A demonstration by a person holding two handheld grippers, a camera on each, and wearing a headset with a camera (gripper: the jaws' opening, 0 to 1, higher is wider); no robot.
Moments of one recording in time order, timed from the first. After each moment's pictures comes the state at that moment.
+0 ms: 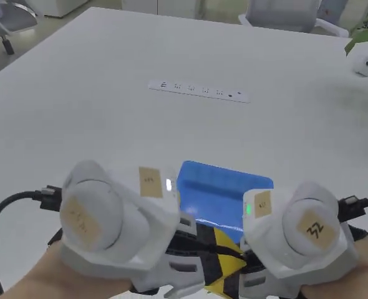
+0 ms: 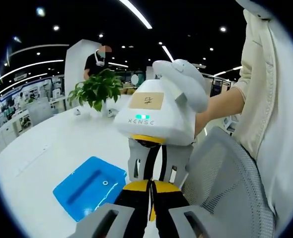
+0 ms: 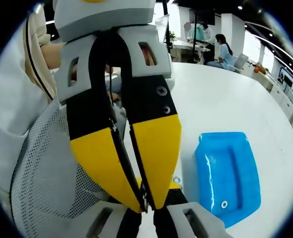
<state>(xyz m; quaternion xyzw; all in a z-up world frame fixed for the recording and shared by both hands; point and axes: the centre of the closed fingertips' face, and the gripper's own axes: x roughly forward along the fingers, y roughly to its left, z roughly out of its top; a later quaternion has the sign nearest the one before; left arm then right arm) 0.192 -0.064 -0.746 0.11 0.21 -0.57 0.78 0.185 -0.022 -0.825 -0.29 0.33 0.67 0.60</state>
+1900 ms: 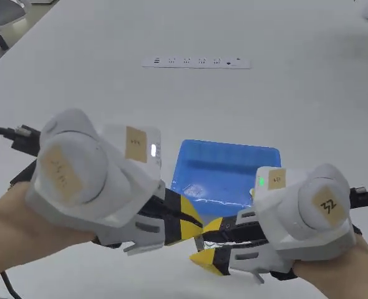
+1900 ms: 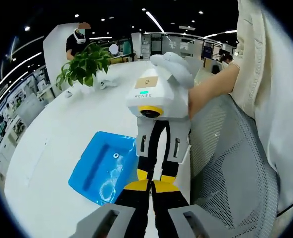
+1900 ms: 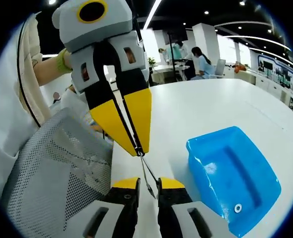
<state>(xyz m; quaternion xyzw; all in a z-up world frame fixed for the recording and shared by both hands) 0.210 -0.021 -0.770 0.25 0.30 -0.59 0.71 0.206 0.001 -0.830 -0.14 0.29 0.66 0.68</state>
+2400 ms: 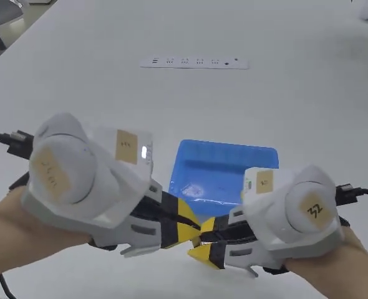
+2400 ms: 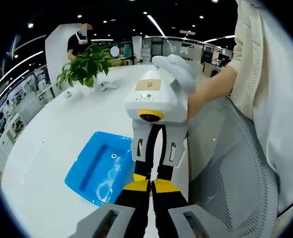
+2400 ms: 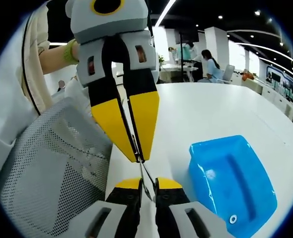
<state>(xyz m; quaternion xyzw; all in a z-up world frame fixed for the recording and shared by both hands) 0.208 -0.020 -0.773 0.23 0.29 -0.59 0.72 0.204 0.009 -0.835 -0.18 0.27 0.68 0.66</state>
